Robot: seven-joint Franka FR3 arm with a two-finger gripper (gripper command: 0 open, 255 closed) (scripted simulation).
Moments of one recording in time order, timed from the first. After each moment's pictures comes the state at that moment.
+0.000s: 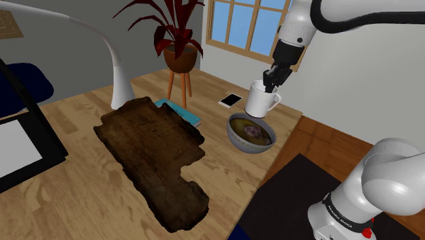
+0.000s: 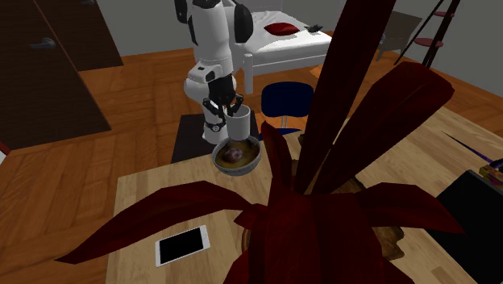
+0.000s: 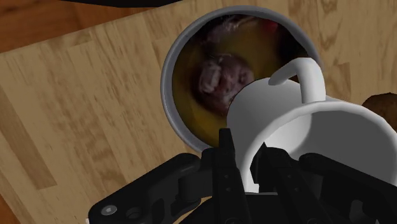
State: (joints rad) arm 0.09 -0.63 0.05 -2.35 0.08 1.79 0.12
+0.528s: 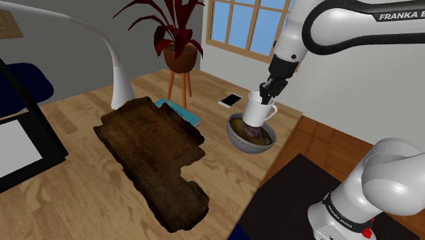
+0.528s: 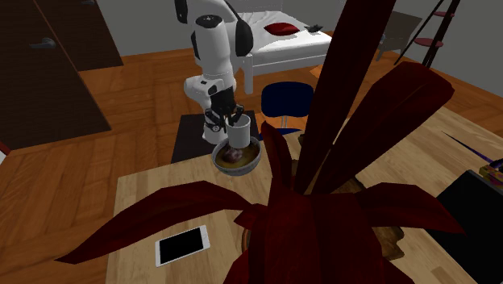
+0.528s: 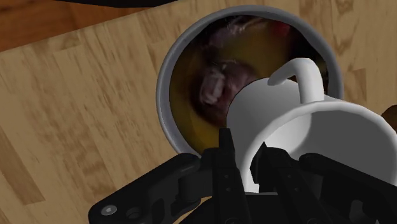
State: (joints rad) arm 0.10 -0.63 0.06 -2.46 0.09 1.89 0.12
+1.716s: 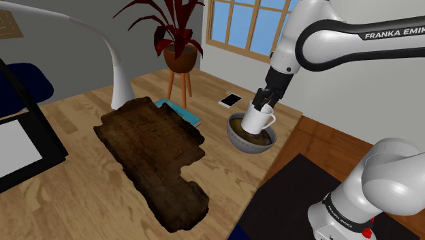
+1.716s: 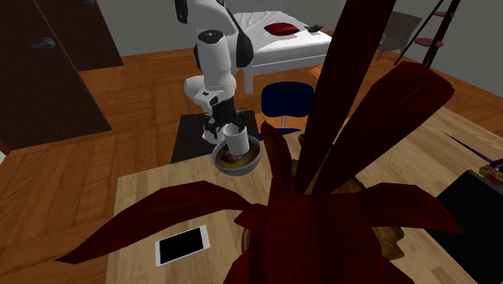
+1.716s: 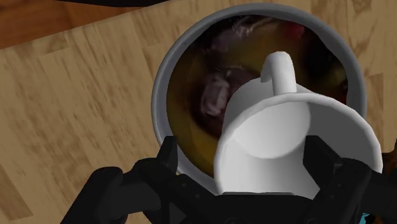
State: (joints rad) arm 0.10 -0.62 0.06 -2.54 0.09 1.99 0.11
